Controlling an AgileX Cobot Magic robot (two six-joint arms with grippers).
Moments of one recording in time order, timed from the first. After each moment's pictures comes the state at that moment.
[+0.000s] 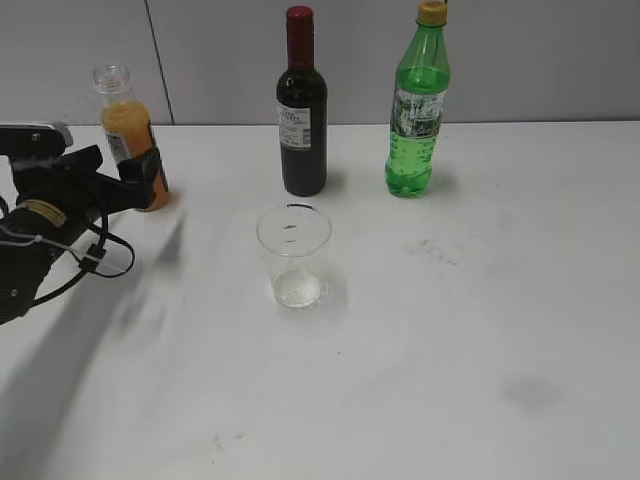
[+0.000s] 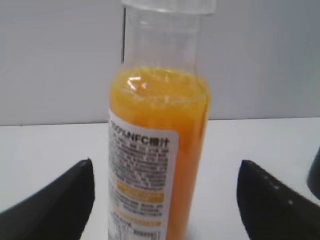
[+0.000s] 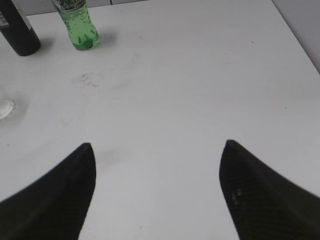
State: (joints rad) left arm -0.21 2.14 -0.74 0.01 -1.21 -0.04; right arm 0.07 -0.01 -0.50 -0.02 1.03 0.06
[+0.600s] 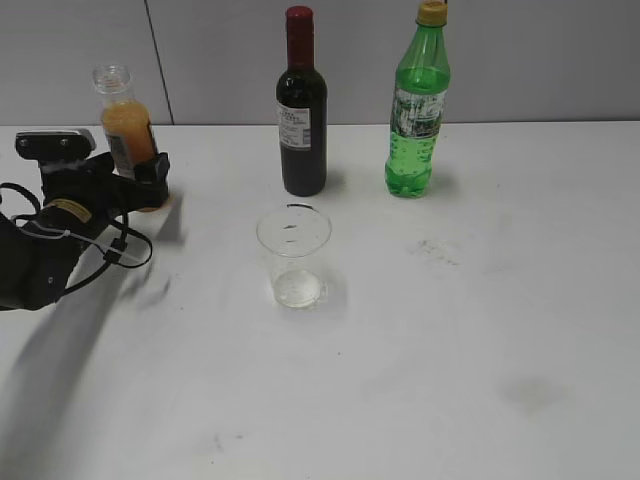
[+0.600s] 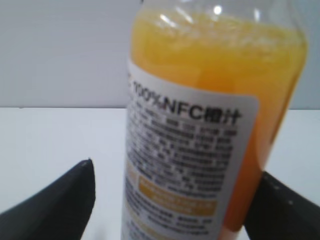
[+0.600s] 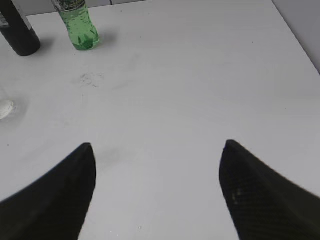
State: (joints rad) left arm -0.20 2.31 -0.94 -0.03 -1.15 -0.04; right arm 0.07 -0.01 -0.50 -0.02 1.03 0.06
